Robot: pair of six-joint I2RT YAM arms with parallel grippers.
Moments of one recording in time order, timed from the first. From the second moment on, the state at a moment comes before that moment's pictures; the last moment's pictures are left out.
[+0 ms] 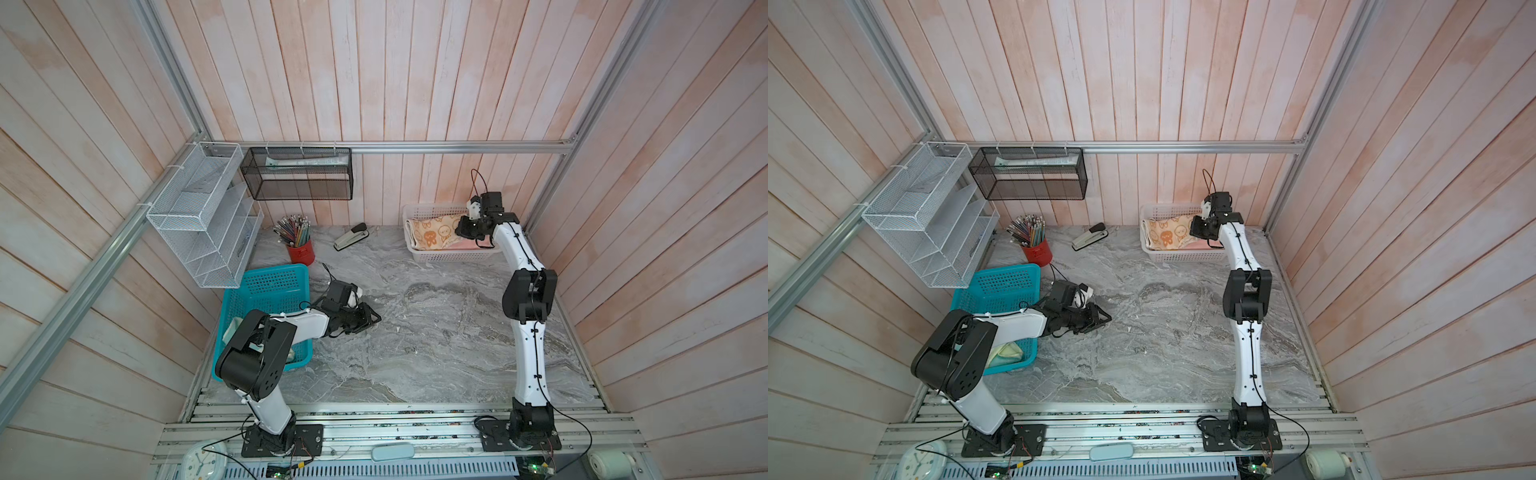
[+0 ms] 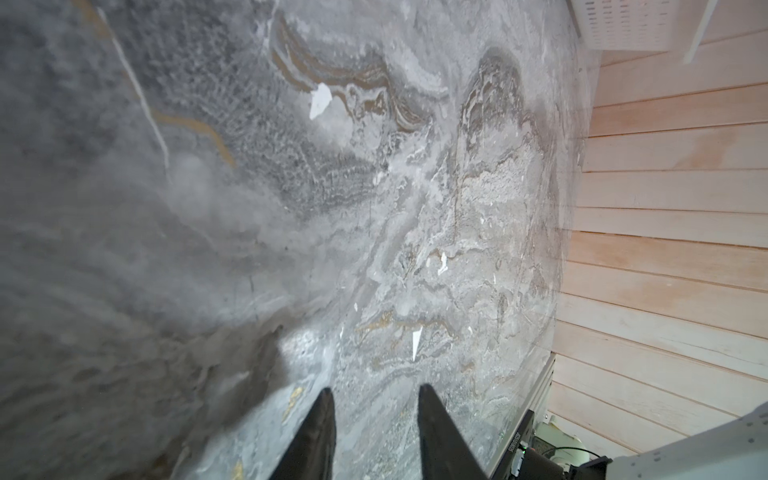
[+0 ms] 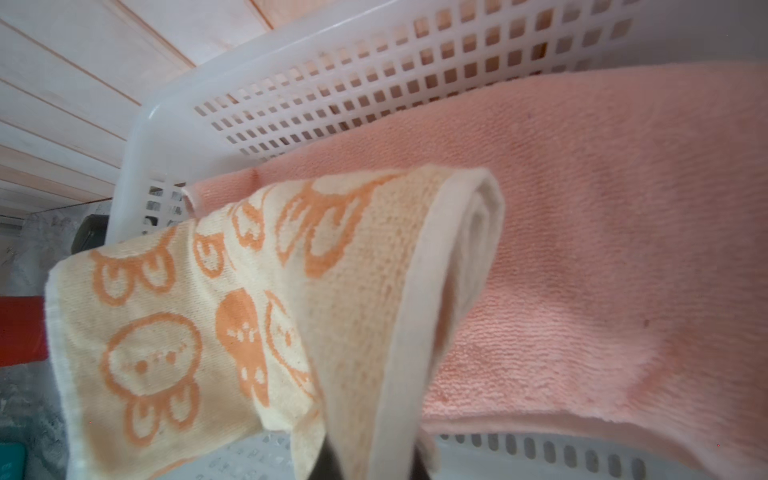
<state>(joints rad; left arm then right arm) -0.41 1.71 0.80 0.03 0.56 -0.75 0.05 2.52 2.45 -0.78 -0.32 0.26</state>
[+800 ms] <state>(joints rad) -0.21 1.35 1.09 -0.45 0.24 -0.51 0.07 2.09 2.07 -0.76 -0.14 0.16</state>
